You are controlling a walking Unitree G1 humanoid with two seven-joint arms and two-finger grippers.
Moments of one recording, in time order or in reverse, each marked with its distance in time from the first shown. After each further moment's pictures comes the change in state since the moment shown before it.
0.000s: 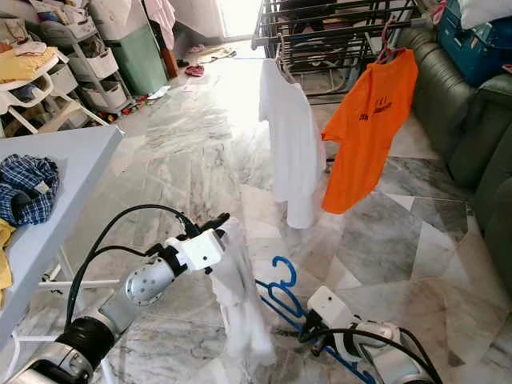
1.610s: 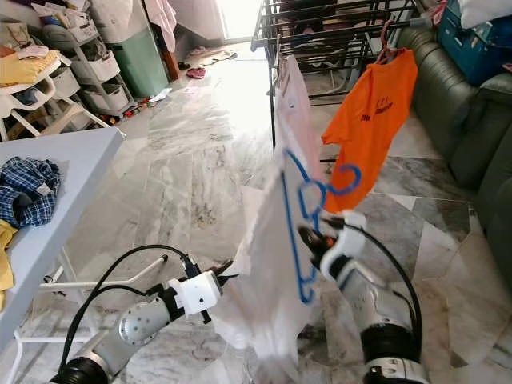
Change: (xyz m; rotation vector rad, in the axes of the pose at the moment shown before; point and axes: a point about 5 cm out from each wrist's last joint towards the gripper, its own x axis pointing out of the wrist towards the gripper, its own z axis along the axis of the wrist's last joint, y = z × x) left arm -0.034 -0.059 -0.013 -0.190 0.049 -0.198; right arm -0.016 -0.045 0.118 0.775 -0.710 -0.121
